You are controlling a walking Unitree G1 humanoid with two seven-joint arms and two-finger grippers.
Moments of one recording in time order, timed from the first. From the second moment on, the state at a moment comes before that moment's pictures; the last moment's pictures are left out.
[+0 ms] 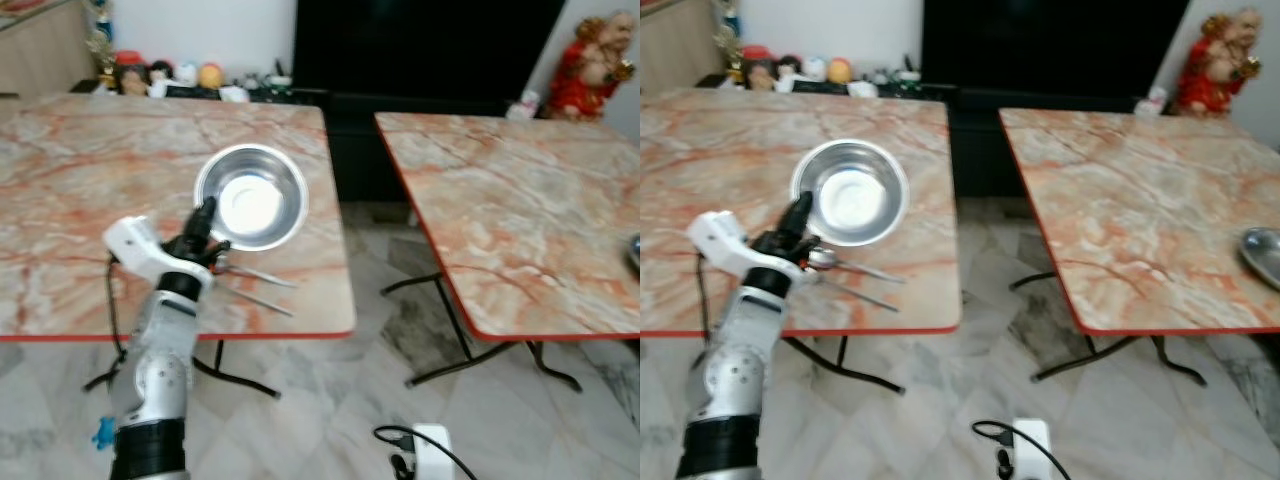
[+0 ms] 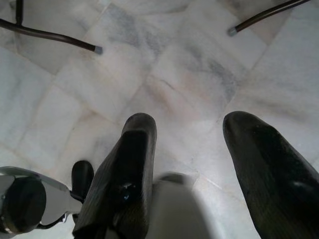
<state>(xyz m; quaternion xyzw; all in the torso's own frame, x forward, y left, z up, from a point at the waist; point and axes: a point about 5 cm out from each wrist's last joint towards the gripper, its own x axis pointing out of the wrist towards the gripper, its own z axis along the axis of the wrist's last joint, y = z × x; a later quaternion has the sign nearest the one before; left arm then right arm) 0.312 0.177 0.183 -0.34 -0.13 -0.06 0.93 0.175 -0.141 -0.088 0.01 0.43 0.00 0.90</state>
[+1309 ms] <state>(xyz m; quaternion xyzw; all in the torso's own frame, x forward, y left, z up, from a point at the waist) 0.309 0.179 0.172 -0.26 -0.09 -0.10 0.95 0.168 -0.142 -0.091 0.01 0.44 0.00 0.90</state>
